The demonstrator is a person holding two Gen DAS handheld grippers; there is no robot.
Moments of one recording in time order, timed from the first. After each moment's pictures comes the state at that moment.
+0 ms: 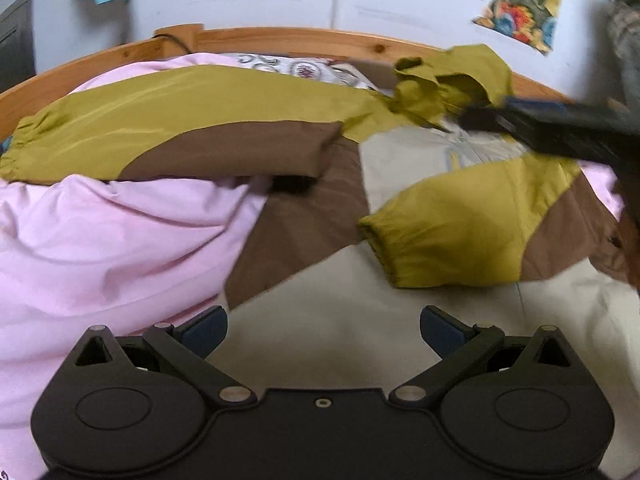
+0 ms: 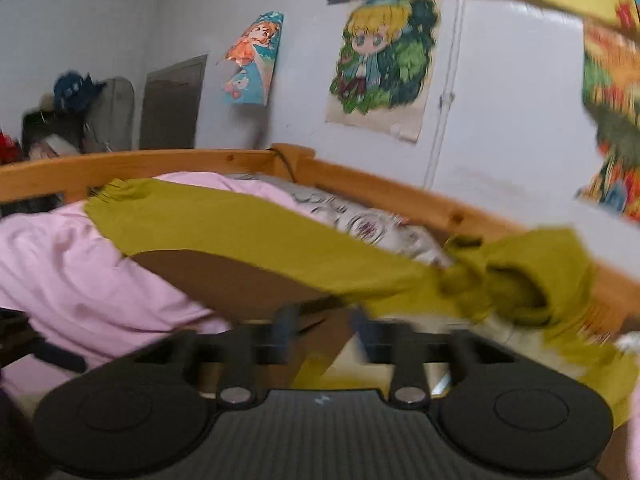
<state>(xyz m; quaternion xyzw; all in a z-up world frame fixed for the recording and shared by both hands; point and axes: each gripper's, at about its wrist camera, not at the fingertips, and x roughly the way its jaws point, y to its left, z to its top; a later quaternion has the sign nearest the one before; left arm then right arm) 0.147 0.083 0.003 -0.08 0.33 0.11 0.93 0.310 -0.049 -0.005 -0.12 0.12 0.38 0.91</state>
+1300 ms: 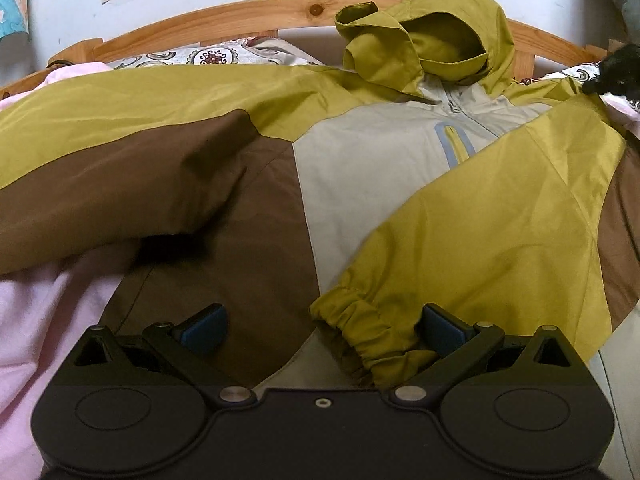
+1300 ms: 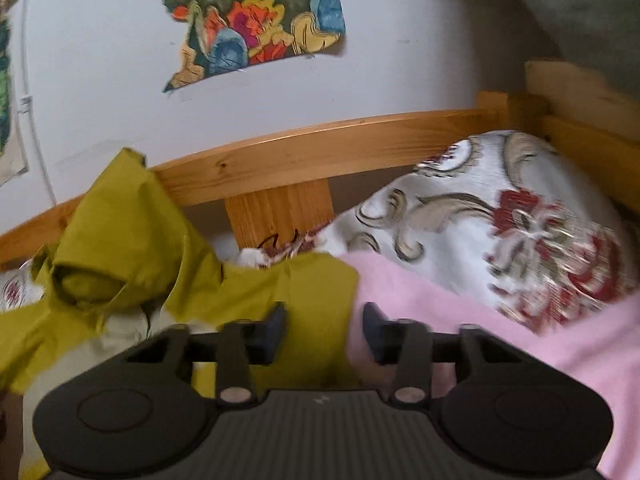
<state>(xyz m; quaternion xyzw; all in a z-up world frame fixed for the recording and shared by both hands) 0.317 0.058 -0.075 0.00 0.34 0.07 0.94 0.580 -0.289 -0.018 0.10 0.25 0.06 0.96</state>
